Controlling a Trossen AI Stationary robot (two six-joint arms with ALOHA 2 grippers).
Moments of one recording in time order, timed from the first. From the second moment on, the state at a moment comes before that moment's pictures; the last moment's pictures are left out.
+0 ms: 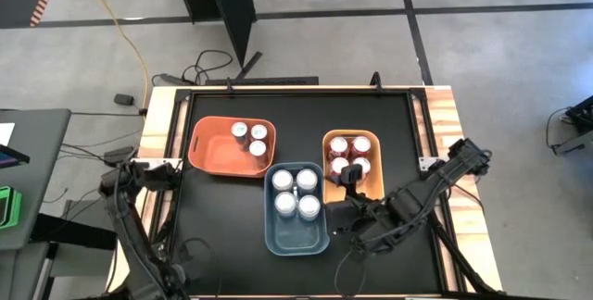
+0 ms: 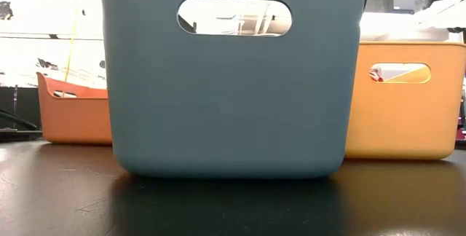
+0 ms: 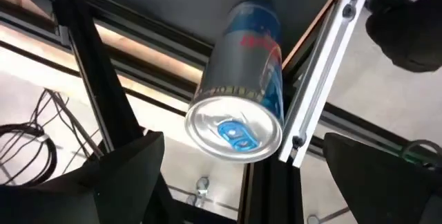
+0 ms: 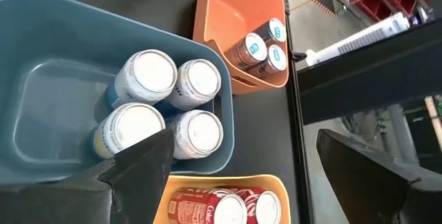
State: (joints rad) left arm -1.09 1.89 1.75 -1.56 0.36 -1.47; right arm 0.61 1.80 1.95 -1.28 0.88 0.20
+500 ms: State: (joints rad) left arm -1.14 1.89 1.71 -1.57 0.28 -1.46; right arm 0.59 1.80 1.95 -1.27 0.84 0.25
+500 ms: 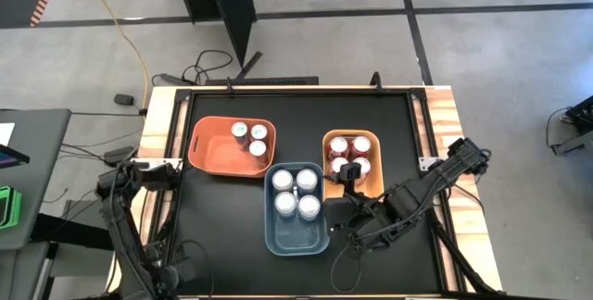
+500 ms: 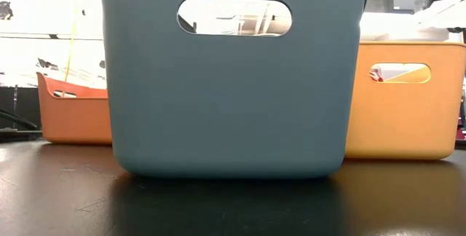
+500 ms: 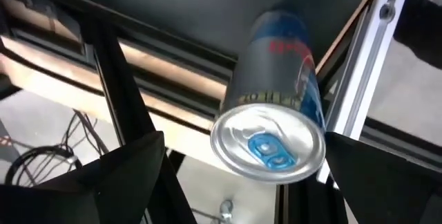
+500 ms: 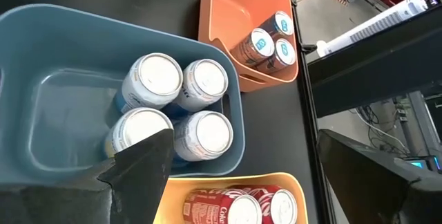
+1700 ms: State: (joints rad) left arm -1.15 1.90 1.52 -1.32 0.29 -1.44; right arm 0.61 1.80 1.95 -1.27 0.84 0.27
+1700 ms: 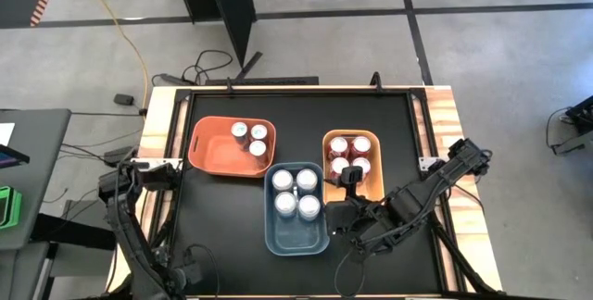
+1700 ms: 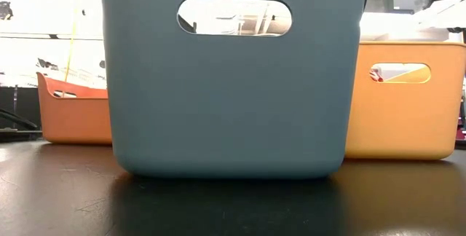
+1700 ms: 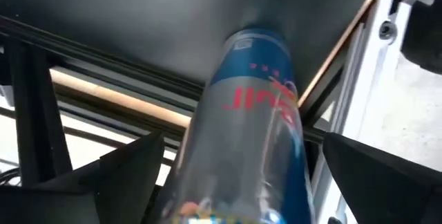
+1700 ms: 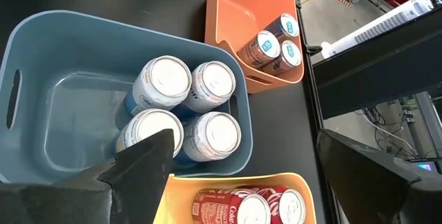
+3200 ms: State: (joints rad) left arm -0.94 1.84 1.74 -1.57 -0.02 -1.26; right arm 0.62 1.80 1.95 -1.28 0.84 0.27
